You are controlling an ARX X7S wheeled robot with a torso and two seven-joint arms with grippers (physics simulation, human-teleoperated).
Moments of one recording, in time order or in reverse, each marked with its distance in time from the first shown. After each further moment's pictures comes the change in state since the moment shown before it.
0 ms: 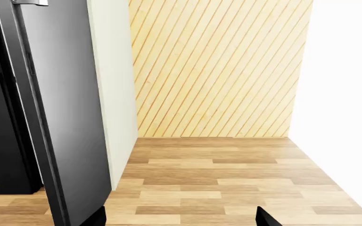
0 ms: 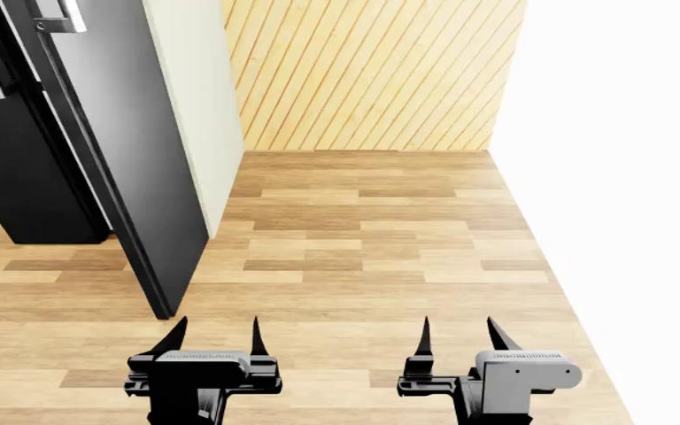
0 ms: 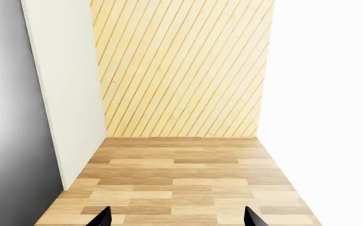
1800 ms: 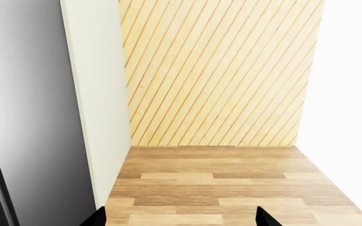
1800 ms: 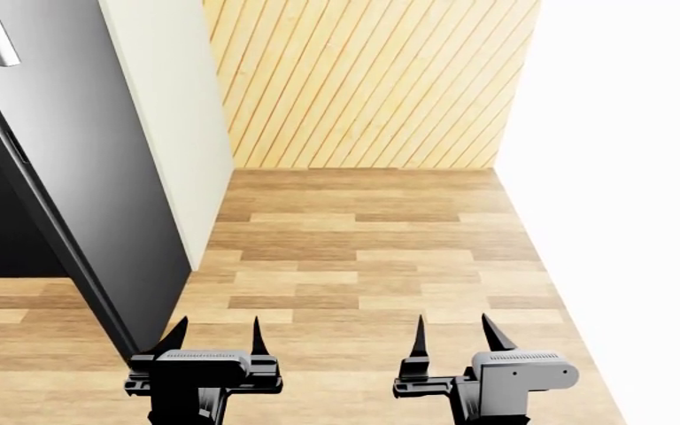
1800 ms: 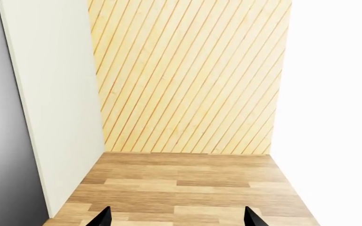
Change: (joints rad) left arm -0.010 -0.122 0.146 0.001 -0.123 0.003 -0.145; right arm 0.007 0.127 -0.159 0.007 0.121 -0.048 0.122
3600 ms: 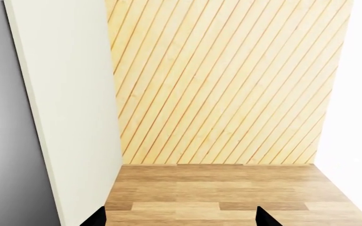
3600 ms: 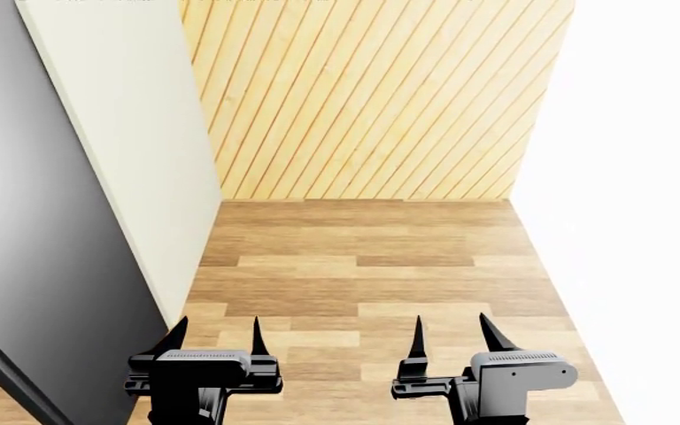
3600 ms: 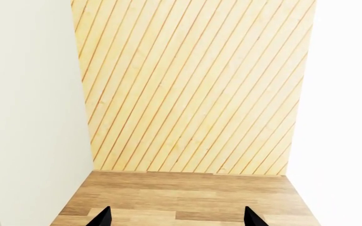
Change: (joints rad) left arm -0.010 -0.051 0.063 -0.004 -0.052 0.013 -0.060; right arm 0.008 0.052 -0.066 0.001 0.048 -0.017 0.050
